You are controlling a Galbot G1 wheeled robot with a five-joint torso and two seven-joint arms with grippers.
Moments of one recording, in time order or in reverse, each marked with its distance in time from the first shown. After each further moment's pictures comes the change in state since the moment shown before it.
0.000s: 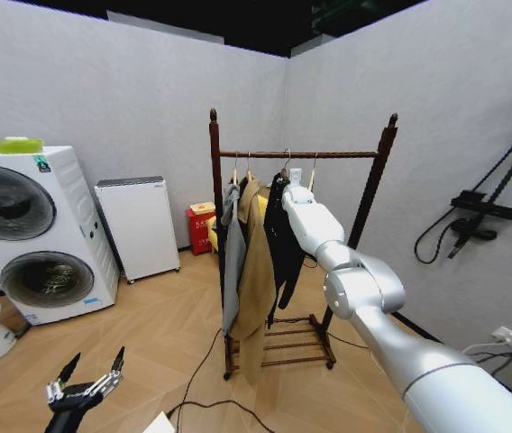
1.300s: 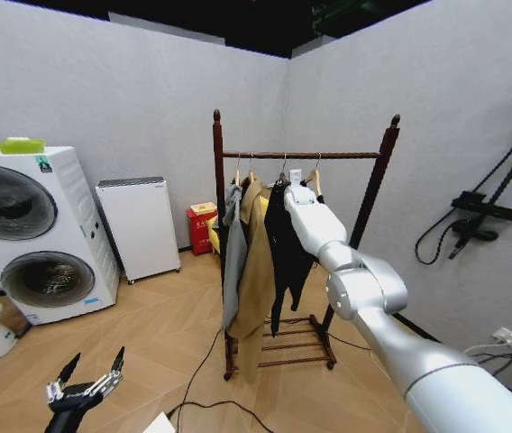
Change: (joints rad) left arm 0.000 0.000 0.000 0.000 0.000 0.000 0.000; right arm -0.084 -0.049 -0.059 0.130 0.086 0.031 -0.075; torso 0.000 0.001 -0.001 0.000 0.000
